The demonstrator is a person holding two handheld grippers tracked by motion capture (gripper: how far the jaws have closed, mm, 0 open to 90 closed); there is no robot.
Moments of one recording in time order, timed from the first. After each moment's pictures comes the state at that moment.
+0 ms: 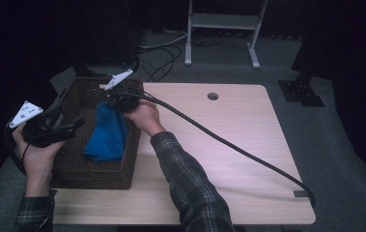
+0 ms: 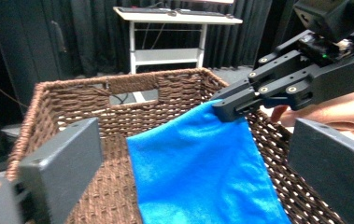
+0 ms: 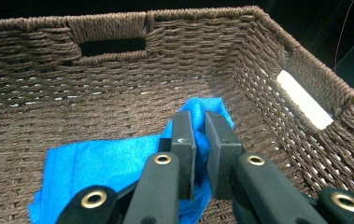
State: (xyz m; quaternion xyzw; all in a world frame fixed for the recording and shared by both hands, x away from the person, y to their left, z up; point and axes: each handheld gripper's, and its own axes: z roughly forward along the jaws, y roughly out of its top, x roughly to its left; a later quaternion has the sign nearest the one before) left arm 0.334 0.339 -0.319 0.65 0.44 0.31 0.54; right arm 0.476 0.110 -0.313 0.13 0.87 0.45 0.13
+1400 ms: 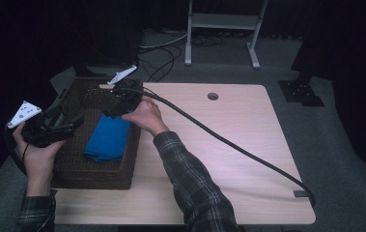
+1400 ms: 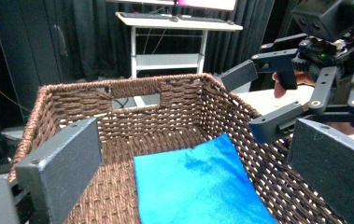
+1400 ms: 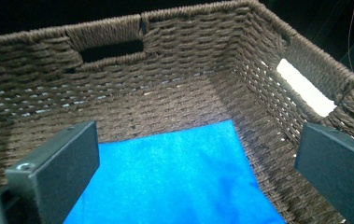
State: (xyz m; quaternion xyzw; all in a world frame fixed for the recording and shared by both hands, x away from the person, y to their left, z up) left arm 0.335 0.341 -0.321 0.64 0.44 0.32 0.55; right arm 0.485 0.102 -0.310 0.16 0.87 0.46 0.09
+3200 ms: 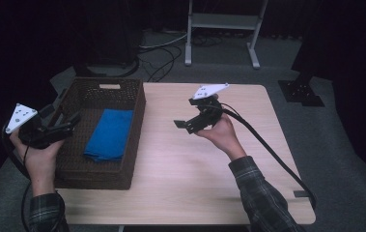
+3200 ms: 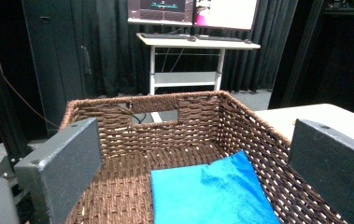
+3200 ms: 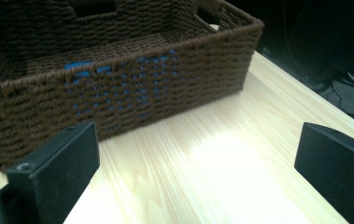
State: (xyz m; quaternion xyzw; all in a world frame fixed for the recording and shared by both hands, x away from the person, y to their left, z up) left arm 0.328 0.341 -0.321 0.60 0.45 0.37 0.55; right arm 0.422 -0.120 -0.313 0.21 0.84 0.49 0.13
